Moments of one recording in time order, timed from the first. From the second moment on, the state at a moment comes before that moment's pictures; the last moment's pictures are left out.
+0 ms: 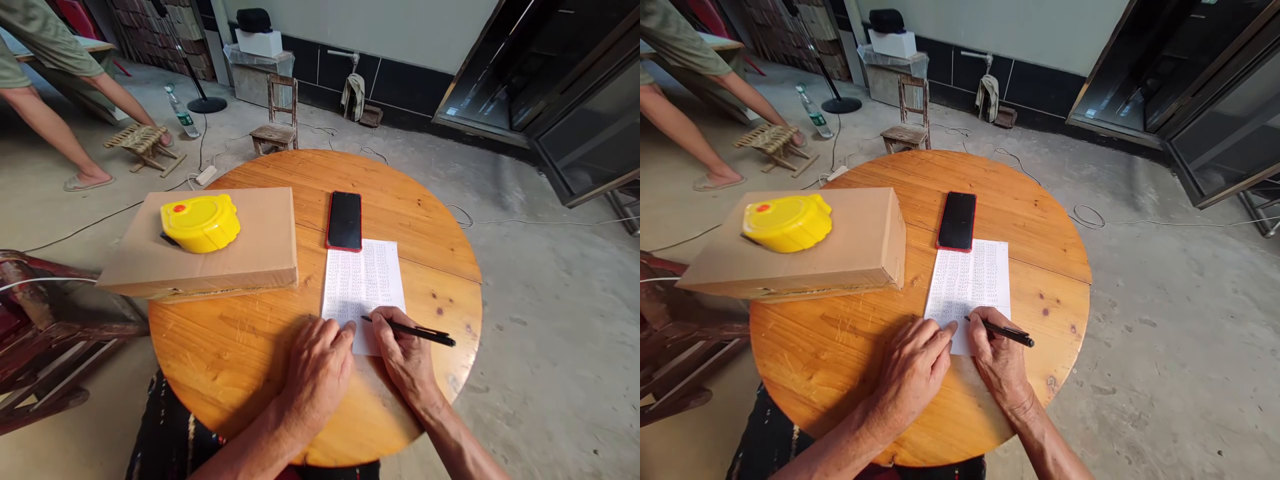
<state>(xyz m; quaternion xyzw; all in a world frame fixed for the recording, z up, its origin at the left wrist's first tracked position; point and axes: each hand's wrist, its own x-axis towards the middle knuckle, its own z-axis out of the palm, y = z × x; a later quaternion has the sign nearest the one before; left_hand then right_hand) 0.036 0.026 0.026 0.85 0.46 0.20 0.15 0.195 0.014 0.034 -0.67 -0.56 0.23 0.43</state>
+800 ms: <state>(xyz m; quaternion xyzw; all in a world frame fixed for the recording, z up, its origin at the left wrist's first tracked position) 0.036 0.025 0.022 0.85 0.45 0.22 0.13 0.197 0.017 0.035 -0.62 -0.47 0.26 0.57</state>
